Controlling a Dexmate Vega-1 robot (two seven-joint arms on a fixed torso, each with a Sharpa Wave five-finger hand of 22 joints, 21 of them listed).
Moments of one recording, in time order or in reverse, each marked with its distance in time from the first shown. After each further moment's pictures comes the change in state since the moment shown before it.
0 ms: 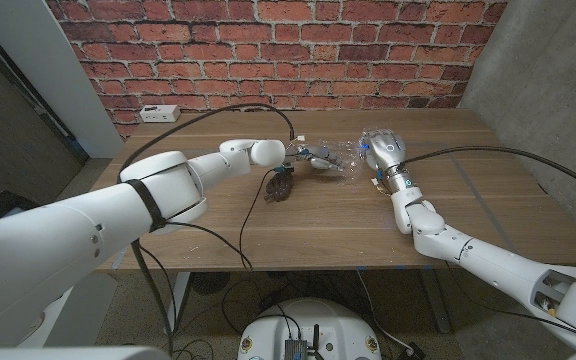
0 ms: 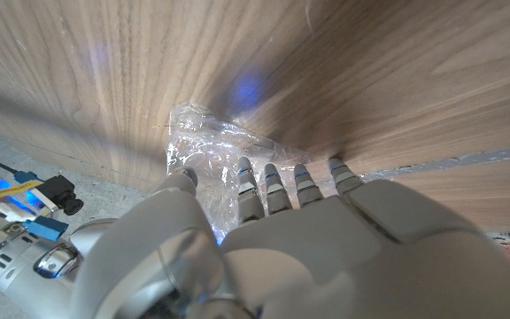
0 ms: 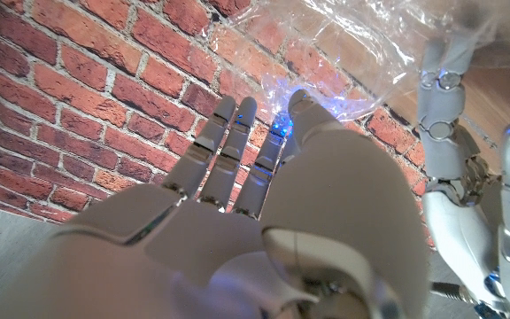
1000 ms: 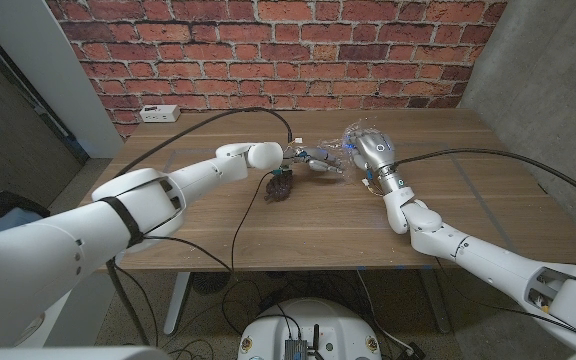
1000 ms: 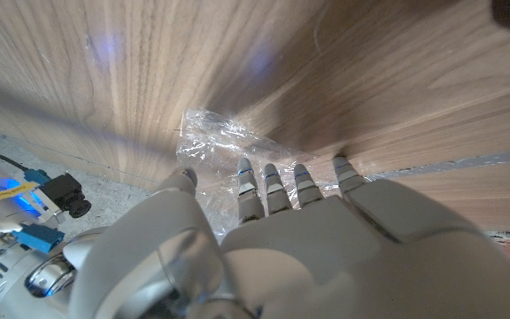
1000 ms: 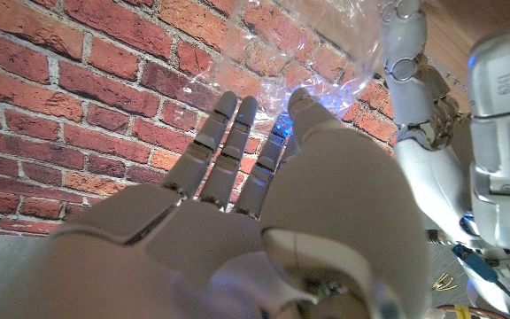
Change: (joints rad) left arm 0.084 0.116 -0.084 -0.265 0.047 0.107 -0.044; left_hand -0.004 -0.004 0.006 -0.014 0.000 -0.009 -0.002 0.000 0.000 0.000 0.000 0.000 0.000 0.000 0.000 0.000 0.000 0.016 0.016 -0.006 0.001; right arm 0.009 0.013 0.002 0.017 0.021 0.163 -0.050; right_hand 0.005 -0.005 -0.015 0.010 0.000 0.015 -0.021 0.000 0.000 0.003 -0.022 -0.018 0.000 0.009 -0.002 -0.005 0.014 0.036 0.000 0.015 0.005
